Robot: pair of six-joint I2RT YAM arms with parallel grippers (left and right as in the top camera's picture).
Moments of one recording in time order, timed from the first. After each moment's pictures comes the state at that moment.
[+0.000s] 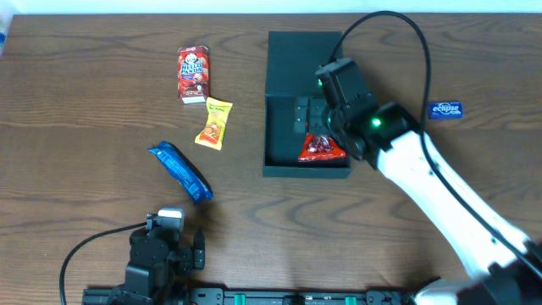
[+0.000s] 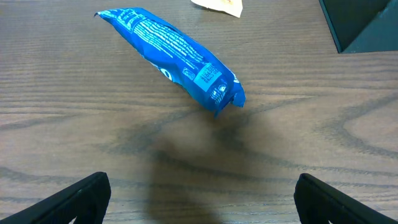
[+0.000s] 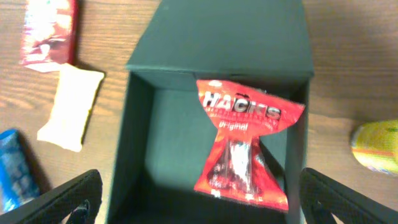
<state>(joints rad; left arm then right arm) -0.26 0.01 0.35 -1.08 -0.13 -0.09 0.56 1.56 1.36 -0.72 0.11 0.50</state>
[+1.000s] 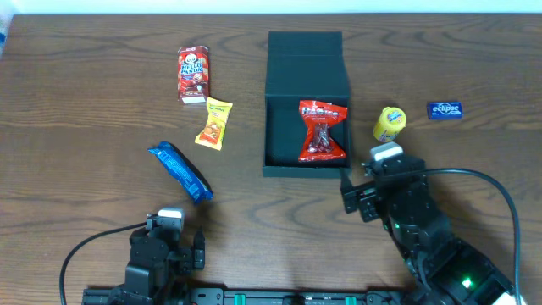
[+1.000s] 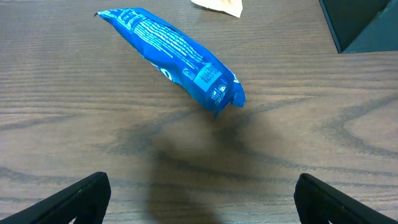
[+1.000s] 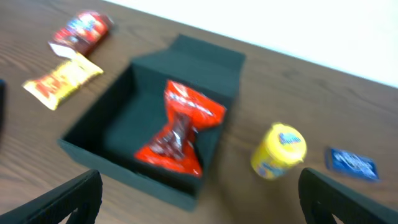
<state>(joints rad) -0.26 0.01 0.35 -1.08 -0.13 -0.09 0.72 0.69 0.67 -0.50 0.42 0.11</state>
